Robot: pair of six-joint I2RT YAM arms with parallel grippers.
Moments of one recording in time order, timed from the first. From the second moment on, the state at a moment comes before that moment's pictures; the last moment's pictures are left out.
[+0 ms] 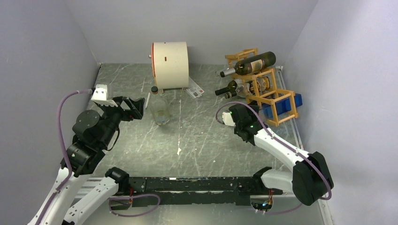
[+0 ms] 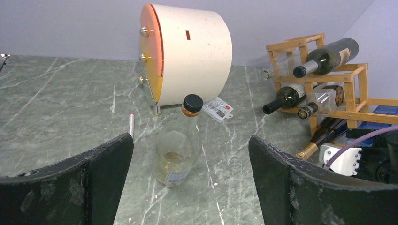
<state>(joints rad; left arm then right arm) -0.47 0.58 0.92 -0.36 -0.24 -0.28 0.52 1.17 0.67 -0.40 0.69 -1.18</state>
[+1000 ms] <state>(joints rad) -0.47 0.57 0.92 -0.36 -0.24 -0.28 0.79 1.19 0.62 -0.39 0.81 -1.12</state>
